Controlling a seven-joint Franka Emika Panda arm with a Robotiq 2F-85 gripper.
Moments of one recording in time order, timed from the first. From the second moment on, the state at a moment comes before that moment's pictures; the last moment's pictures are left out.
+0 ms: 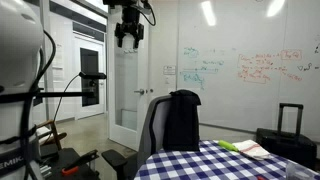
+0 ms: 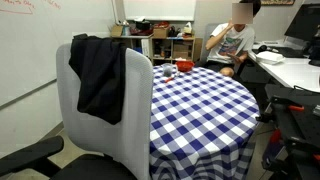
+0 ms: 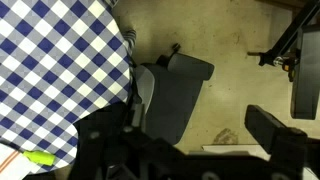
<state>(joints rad) 0.18 -0.51 0.05 -2.25 0.19 1.78 -0.04</state>
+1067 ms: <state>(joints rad) 0.15 -0.49 0.06 -2.25 0.20 1.85 0.03</state>
